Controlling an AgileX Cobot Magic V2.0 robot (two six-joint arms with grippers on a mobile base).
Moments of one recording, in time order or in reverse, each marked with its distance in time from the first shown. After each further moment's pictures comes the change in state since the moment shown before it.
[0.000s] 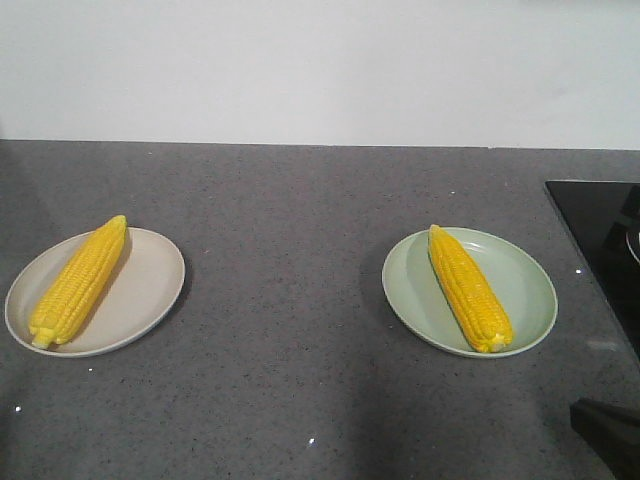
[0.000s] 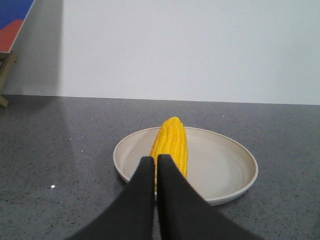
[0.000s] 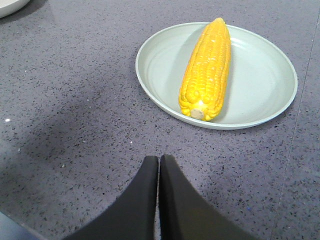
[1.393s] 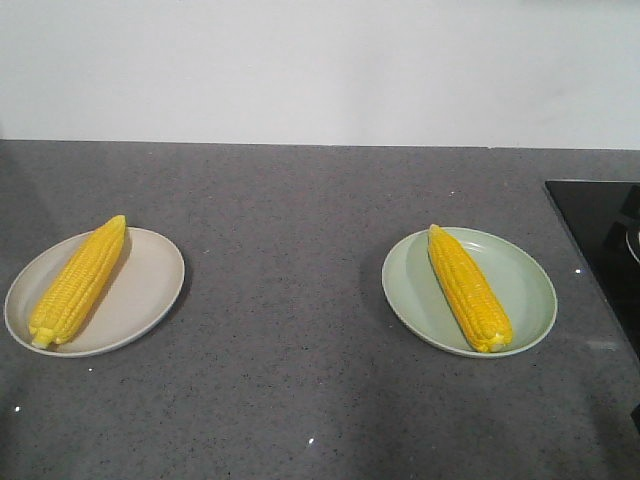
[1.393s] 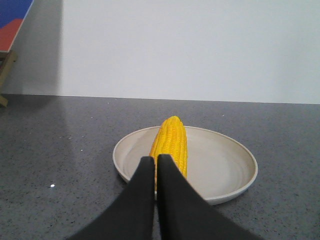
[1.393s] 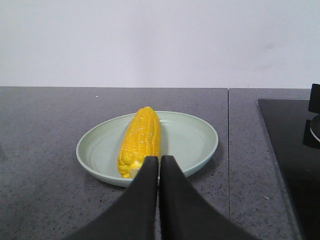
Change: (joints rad) left arm 0.000 0.000 0.000 0.000 0.003 0.000; right arm 0.000 -0.451 0.364 -0.461 -0.435 0.608
